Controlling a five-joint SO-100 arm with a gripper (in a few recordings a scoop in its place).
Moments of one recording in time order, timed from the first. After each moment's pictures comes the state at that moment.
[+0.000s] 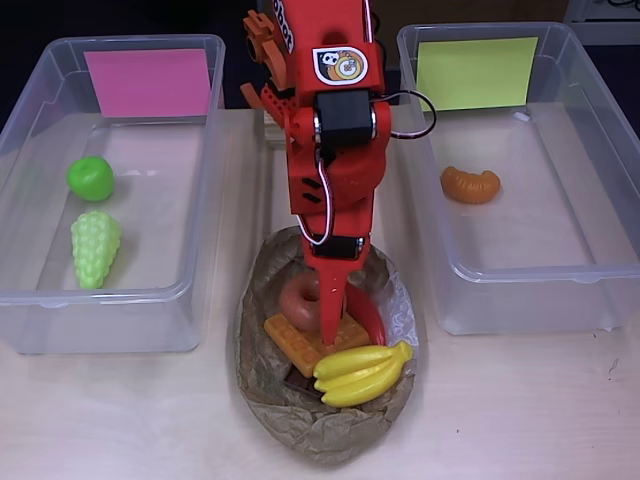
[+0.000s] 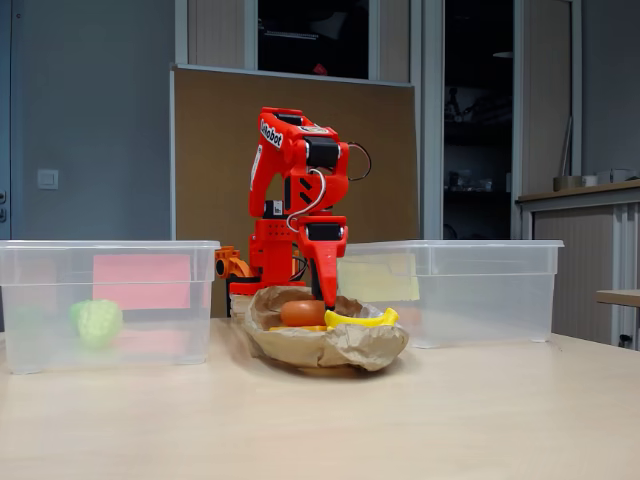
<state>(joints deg) -8.6 74.8 98.9 67.0 7.6</state>
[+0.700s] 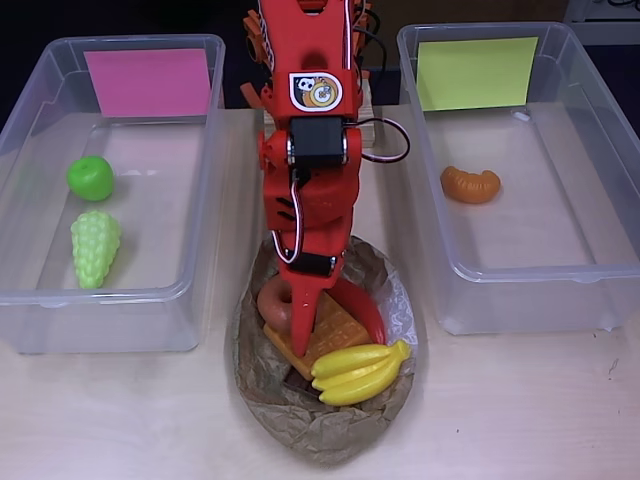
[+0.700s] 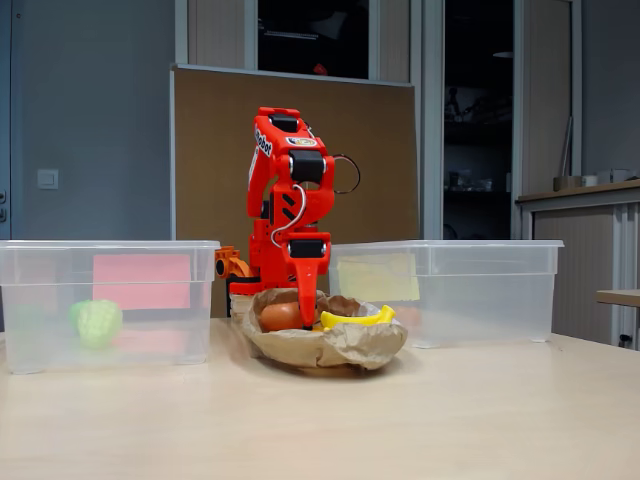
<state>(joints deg) -3.8 68.3 98.7 60.6 10.6</state>
